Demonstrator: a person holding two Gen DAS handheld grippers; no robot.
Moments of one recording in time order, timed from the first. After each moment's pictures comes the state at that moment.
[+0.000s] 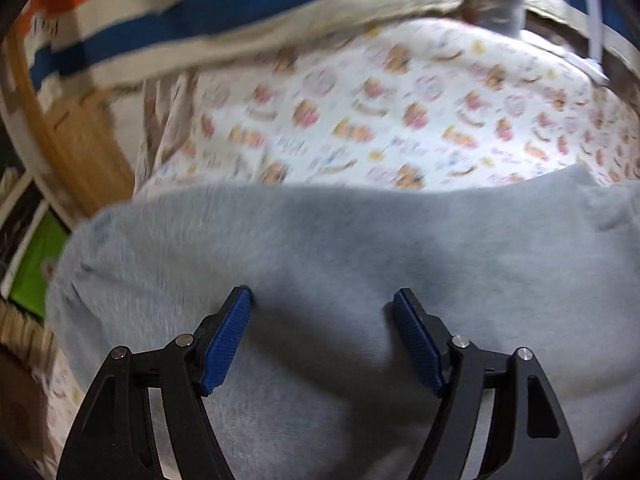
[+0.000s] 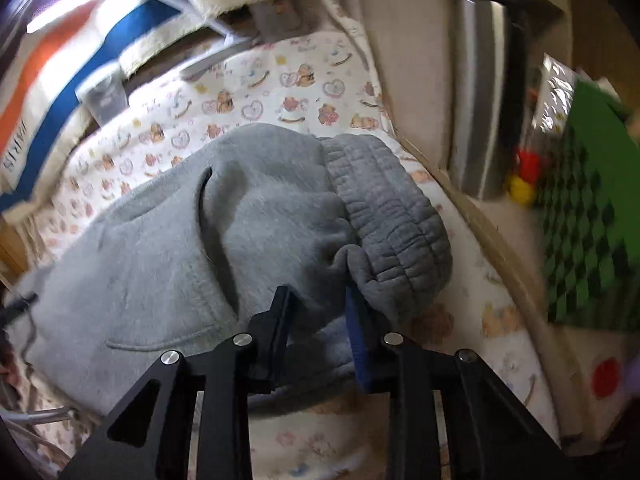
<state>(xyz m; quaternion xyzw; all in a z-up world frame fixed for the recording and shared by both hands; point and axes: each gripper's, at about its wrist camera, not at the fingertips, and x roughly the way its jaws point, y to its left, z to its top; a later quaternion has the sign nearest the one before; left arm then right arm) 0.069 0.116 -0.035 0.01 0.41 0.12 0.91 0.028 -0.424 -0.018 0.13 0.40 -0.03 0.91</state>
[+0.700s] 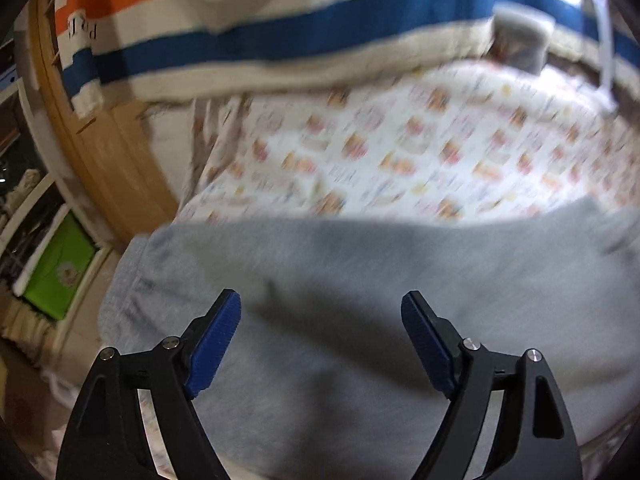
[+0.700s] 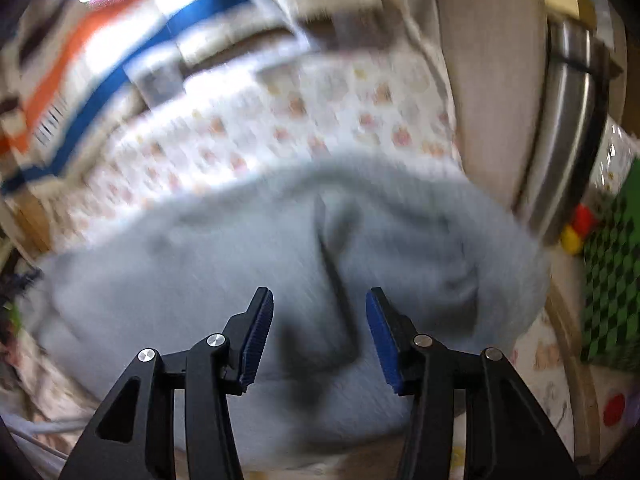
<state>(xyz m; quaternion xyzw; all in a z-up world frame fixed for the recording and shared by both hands) 0.045 0.150 -0.006 0.02 0.38 0.15 0.91 0.052 -0.366 -0.001 0.07 0.40 0.02 0.91</state>
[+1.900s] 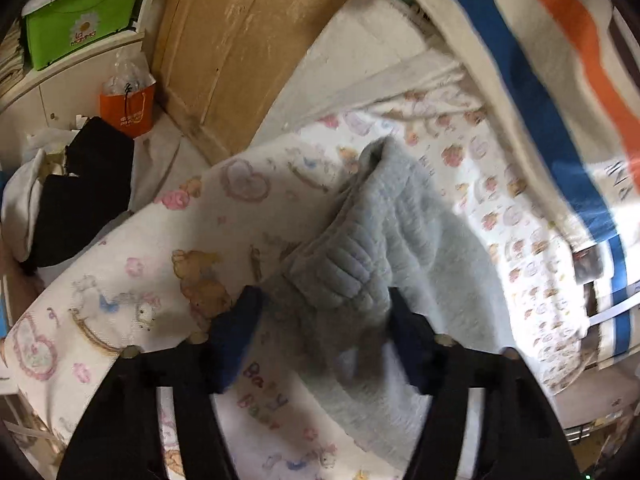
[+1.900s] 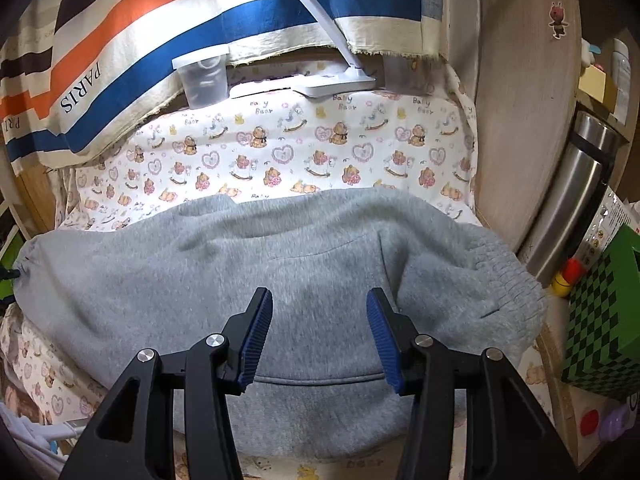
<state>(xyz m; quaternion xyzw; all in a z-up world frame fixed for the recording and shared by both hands) -0.028 0.371 -0.068 -0.39 0.37 0.15 0.83 0.037 -0.309 0.051 0.01 0.36 0.04 0.93</state>
